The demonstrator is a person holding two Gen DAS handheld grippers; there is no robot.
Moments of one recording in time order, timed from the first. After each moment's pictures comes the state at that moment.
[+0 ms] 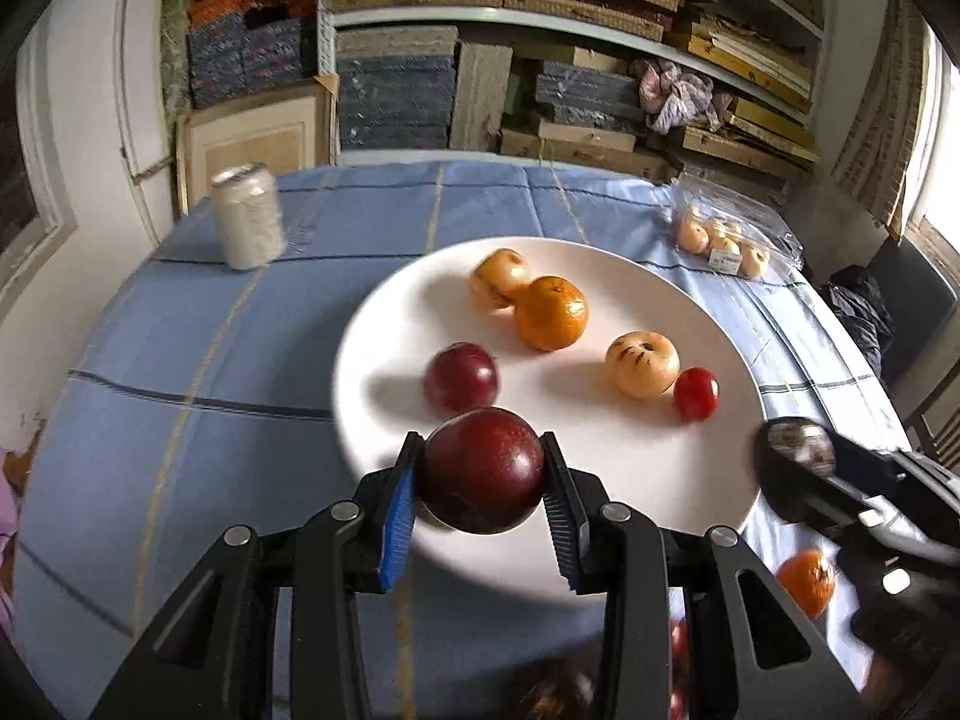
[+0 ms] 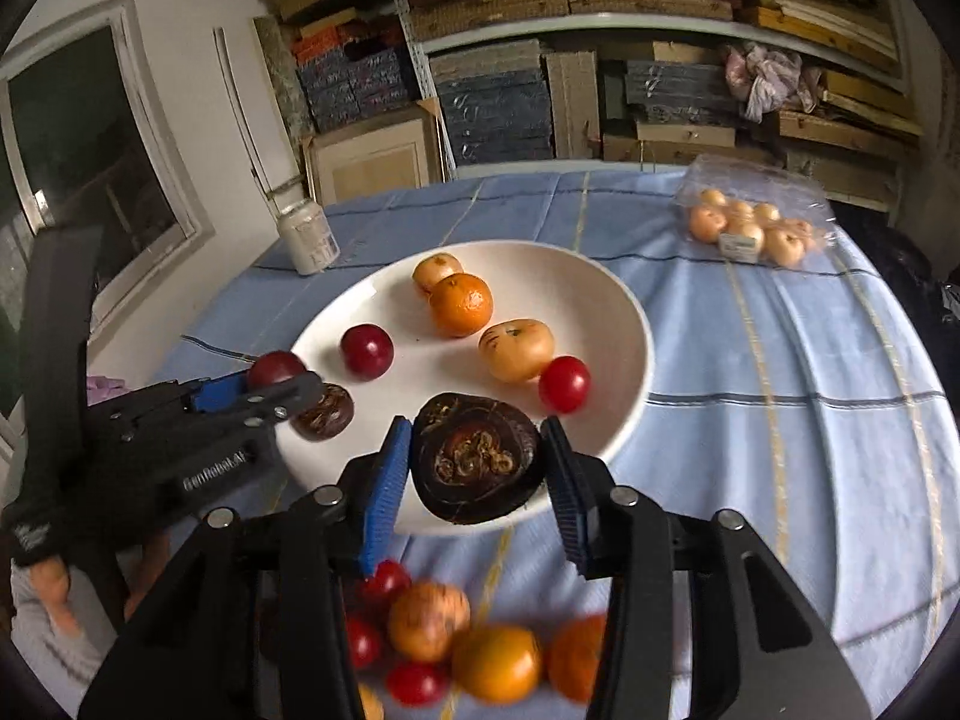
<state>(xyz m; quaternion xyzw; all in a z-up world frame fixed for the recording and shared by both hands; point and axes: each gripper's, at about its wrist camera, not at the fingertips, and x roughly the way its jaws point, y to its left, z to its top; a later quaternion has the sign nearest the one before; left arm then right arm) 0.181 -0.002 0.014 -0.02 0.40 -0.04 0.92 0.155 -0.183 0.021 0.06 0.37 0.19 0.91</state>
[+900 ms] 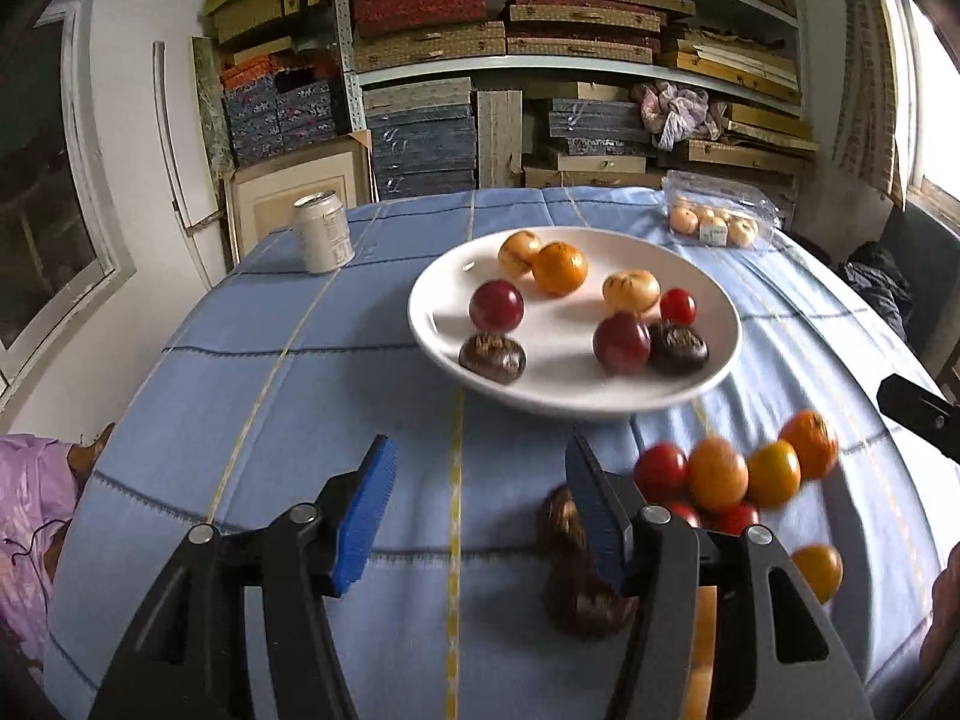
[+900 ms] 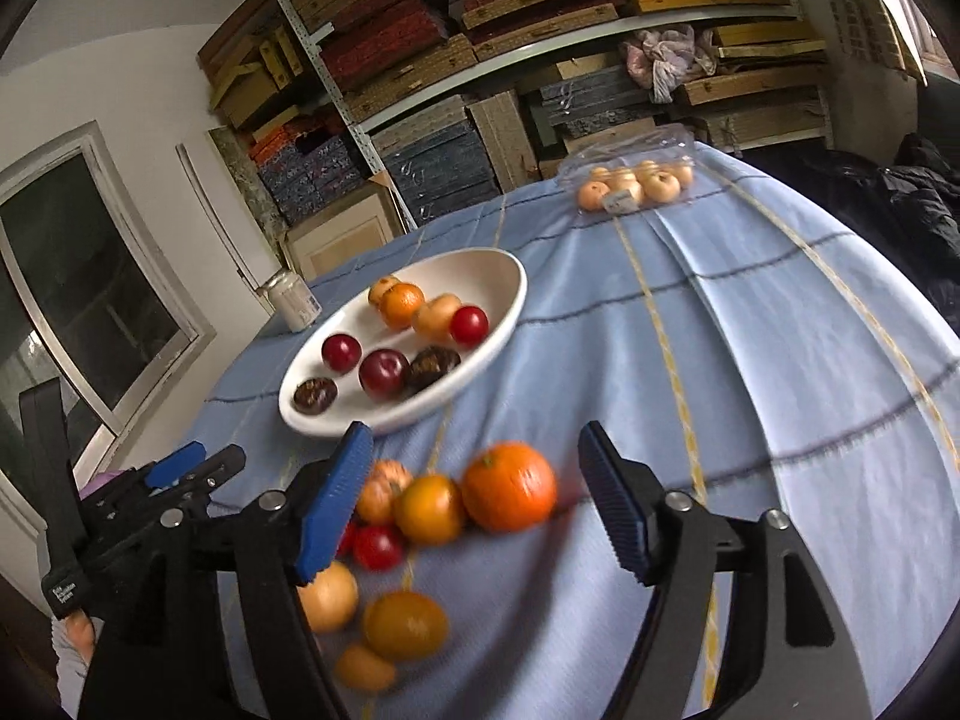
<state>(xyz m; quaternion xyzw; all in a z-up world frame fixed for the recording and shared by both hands) 0.057 -0.006 0.011 0.04 0.33 0.01 0.94 0.045 -0.277 -0.004 0.19 0.31 0.15 0.92</state>
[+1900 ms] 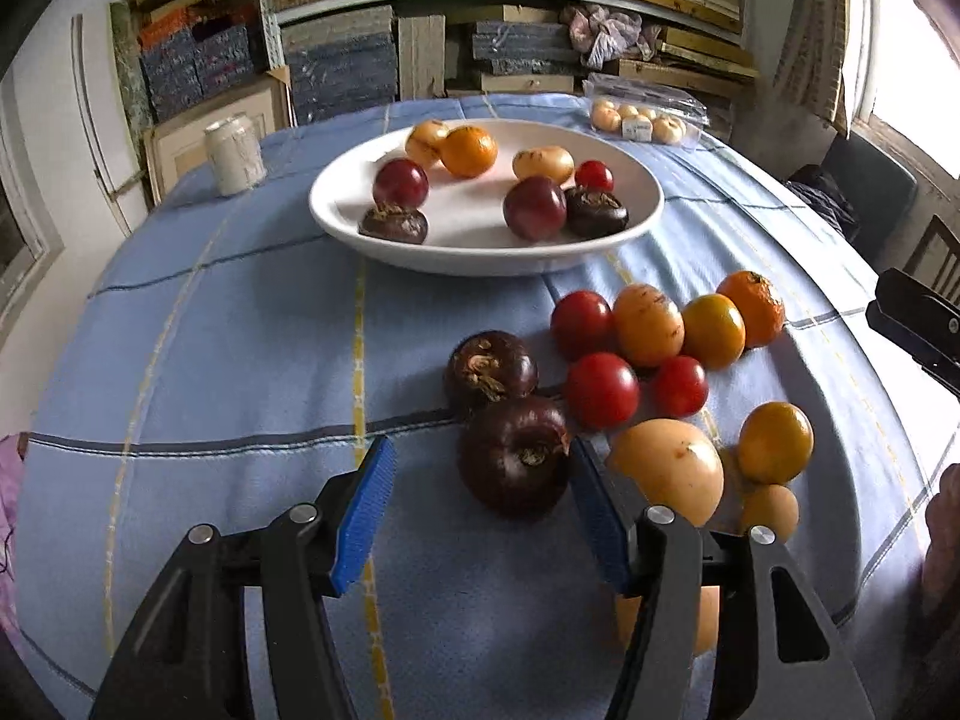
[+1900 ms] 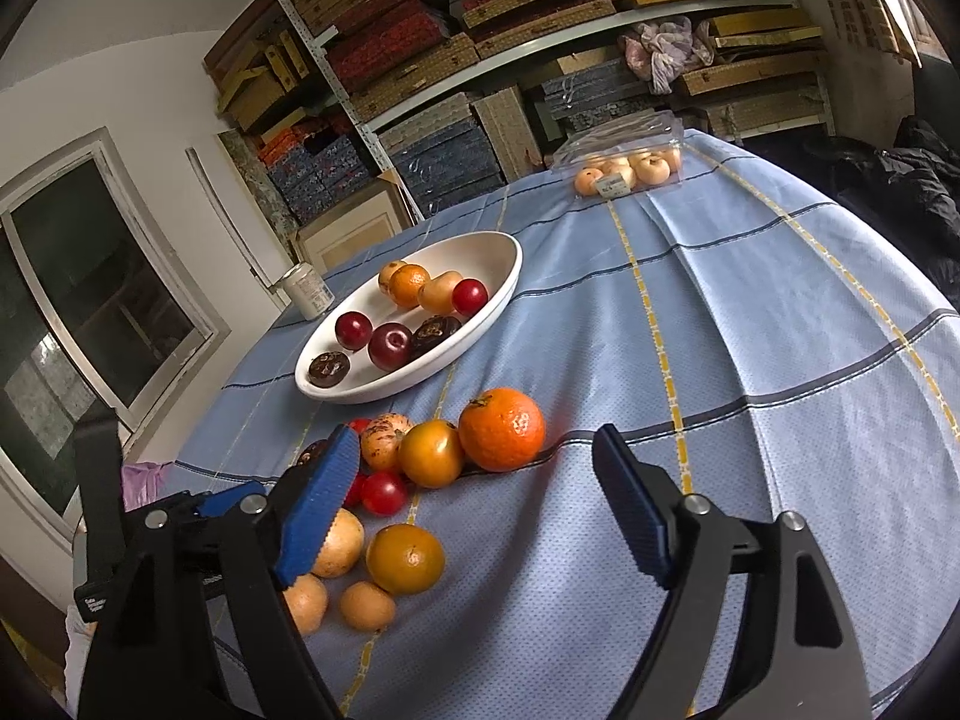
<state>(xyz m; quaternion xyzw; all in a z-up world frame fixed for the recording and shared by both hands) 0.047 -0.020 -0.030 0.05 0.42 -0.08 0.90 0.007 -0.285 -0.007 0.20 0.31 0.17 0.91</state>
